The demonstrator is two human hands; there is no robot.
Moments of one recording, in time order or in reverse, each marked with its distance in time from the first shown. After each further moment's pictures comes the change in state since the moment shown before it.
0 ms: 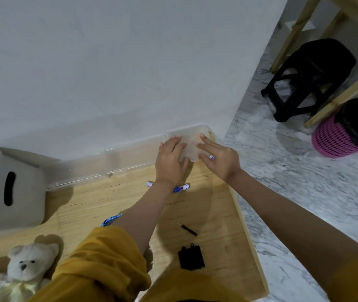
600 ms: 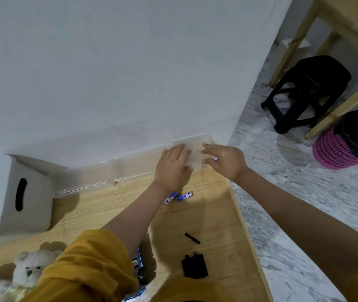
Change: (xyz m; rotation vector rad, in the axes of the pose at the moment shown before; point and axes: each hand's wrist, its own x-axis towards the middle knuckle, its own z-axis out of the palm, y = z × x) left_hand 0.009 -0.007 -0.020 0.224 -0.244 0.148; right_hand 0.025 -0.001 -0.023 -0.044 -0.288 0.082
